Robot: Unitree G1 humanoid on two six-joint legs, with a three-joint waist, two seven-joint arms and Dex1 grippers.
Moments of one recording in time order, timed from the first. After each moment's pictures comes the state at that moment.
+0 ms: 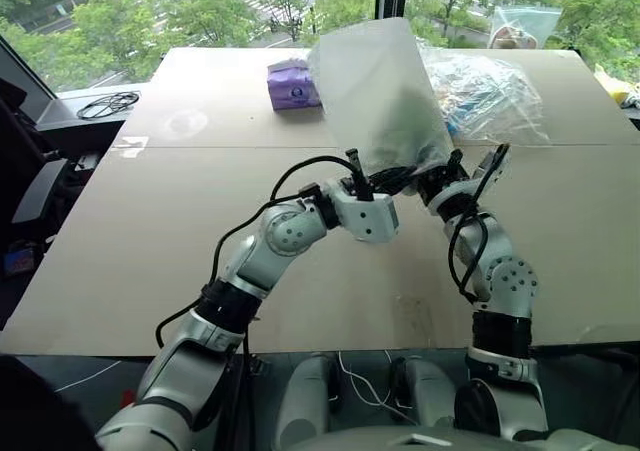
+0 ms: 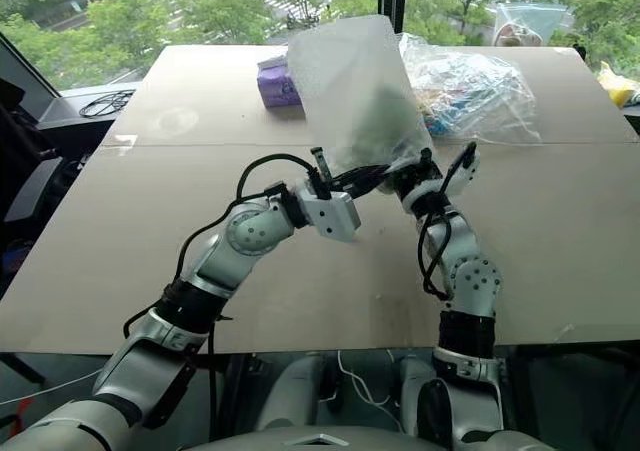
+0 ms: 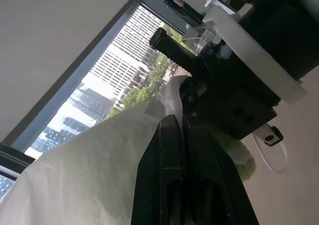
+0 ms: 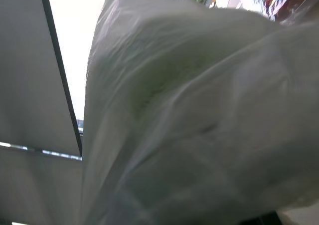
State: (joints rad) left arm -0.58 0.39 -0.36 0.05 0.26 -0.41 -0.48; right arm -0.45 0.14 -0.30 -0.07 1.32 0.52 -0.14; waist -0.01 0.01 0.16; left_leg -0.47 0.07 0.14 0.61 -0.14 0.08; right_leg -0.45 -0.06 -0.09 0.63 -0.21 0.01
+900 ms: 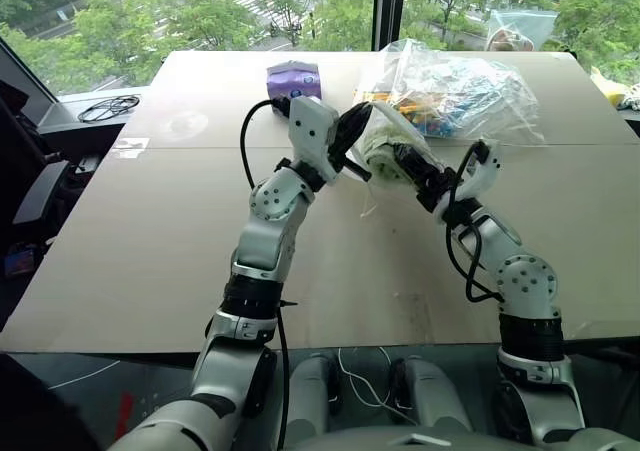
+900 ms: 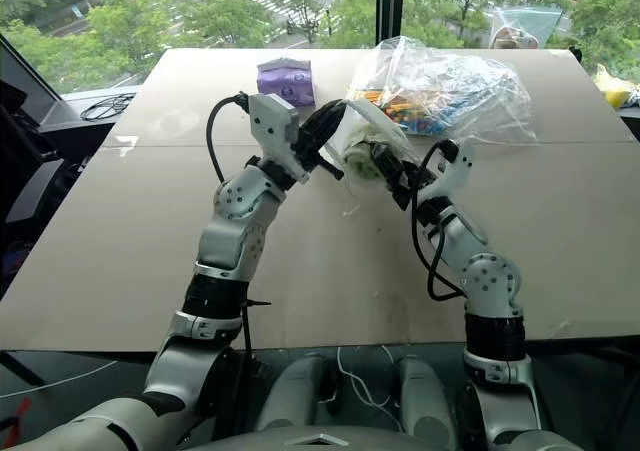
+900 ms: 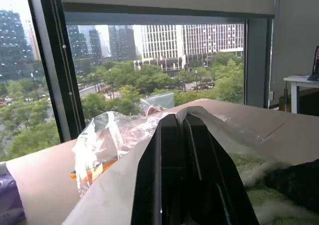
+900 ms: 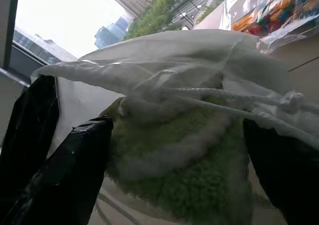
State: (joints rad) left arm -0.64 0.14 -0.04 0.06 -0.20 0.08 -0.45; right arm -0.40 -0.10 -0.14 -0.23 1.09 0.67 -0.05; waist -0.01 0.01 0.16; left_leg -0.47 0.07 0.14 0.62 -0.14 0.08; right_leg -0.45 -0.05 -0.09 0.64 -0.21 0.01
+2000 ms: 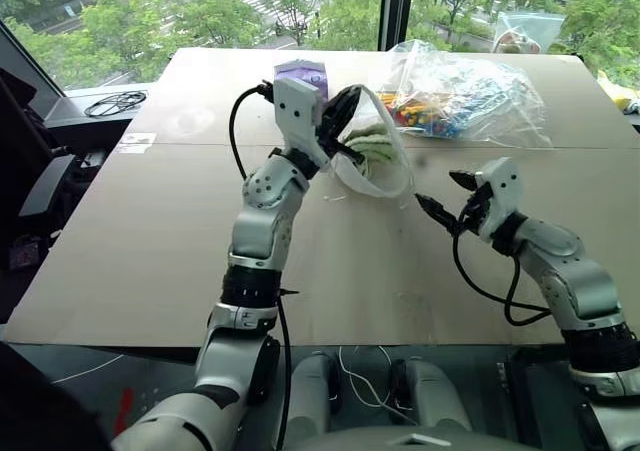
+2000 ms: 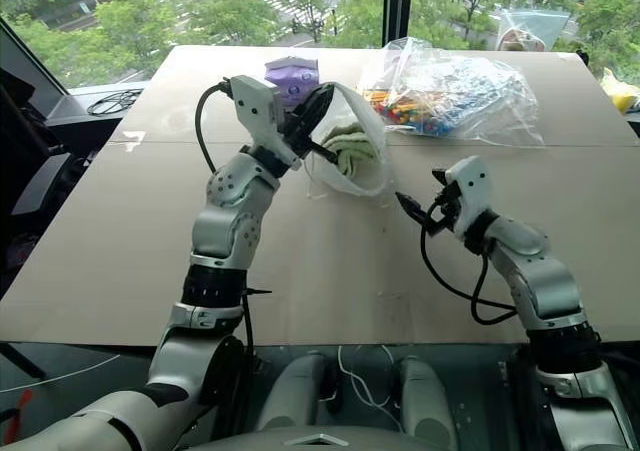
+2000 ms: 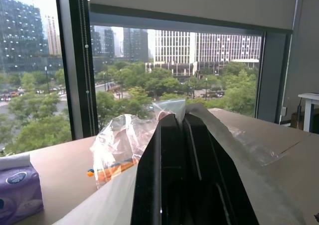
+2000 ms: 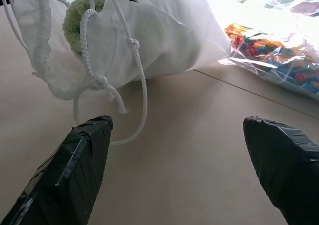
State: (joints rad) left arm -0.69 0.13 0.01 0.09 -0.24 0.12 -0.43; right arm -0.30 -0.51 0.01 -0.17 0.45 0.46 0.54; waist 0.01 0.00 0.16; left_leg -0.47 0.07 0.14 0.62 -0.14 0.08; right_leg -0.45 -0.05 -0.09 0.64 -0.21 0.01
